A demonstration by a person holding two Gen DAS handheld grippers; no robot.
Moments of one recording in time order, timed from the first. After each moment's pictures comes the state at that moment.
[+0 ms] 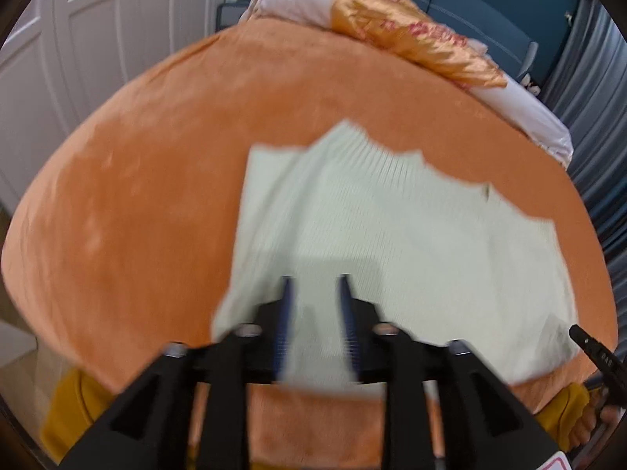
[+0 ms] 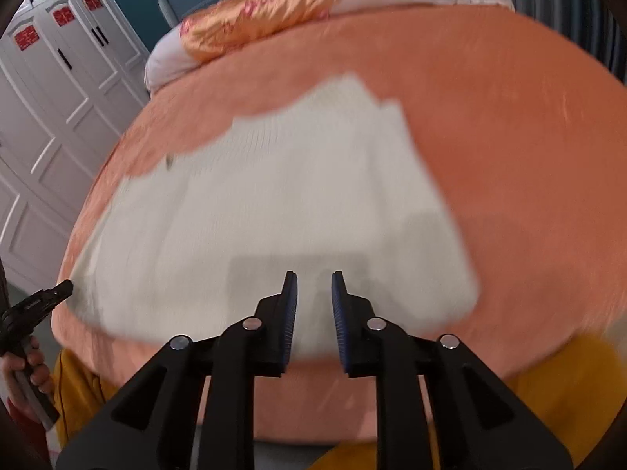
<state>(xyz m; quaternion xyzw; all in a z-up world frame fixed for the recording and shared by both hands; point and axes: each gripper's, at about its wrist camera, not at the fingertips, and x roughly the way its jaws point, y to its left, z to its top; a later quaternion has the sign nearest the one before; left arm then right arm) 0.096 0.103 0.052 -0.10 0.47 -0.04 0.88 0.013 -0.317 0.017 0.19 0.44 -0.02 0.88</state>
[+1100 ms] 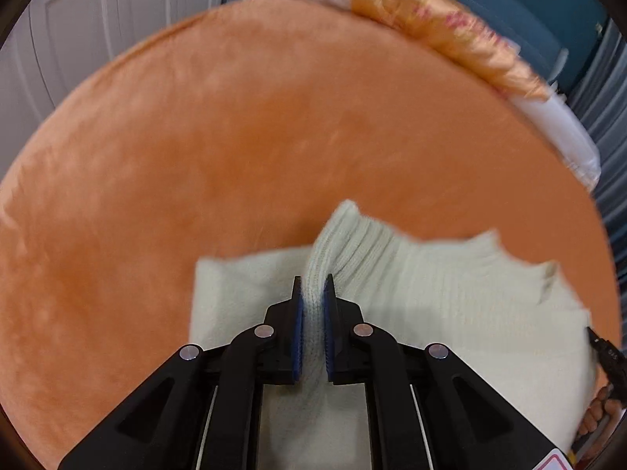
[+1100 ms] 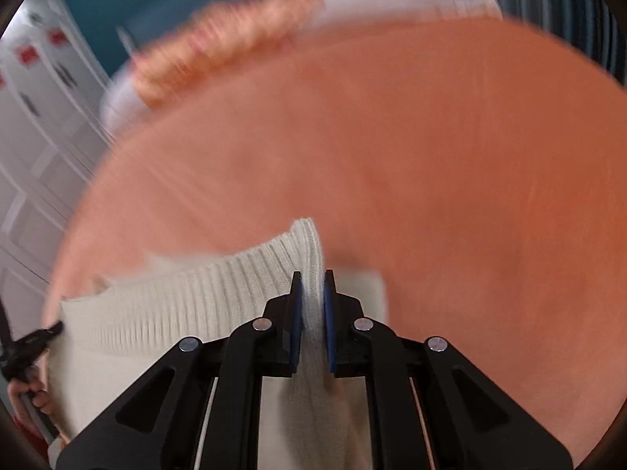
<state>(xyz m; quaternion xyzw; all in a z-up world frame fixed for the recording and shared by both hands) 0.250 0.106 -0.019 -0.11 0.50 -0.01 0.86 0.161 -0.393 -0.027 0.21 0.45 -0.07 0.87</state>
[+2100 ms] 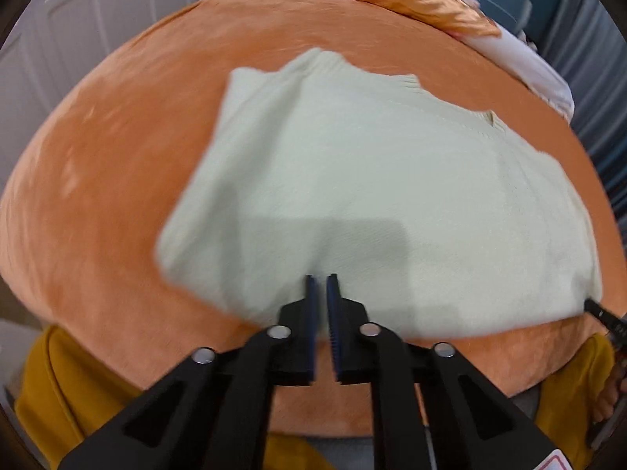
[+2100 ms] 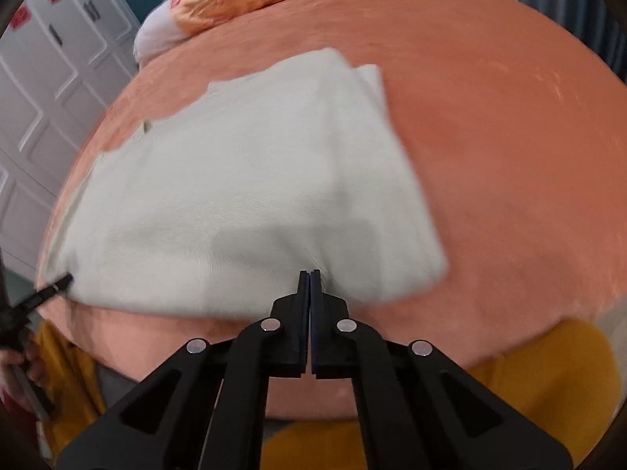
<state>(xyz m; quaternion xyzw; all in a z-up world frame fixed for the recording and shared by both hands) 0.051 0.088 -0.001 -0.07 0.53 -0.05 0.85 -0.028 -0.329 -0.012 0.16 0.50 -0.05 0.85</state>
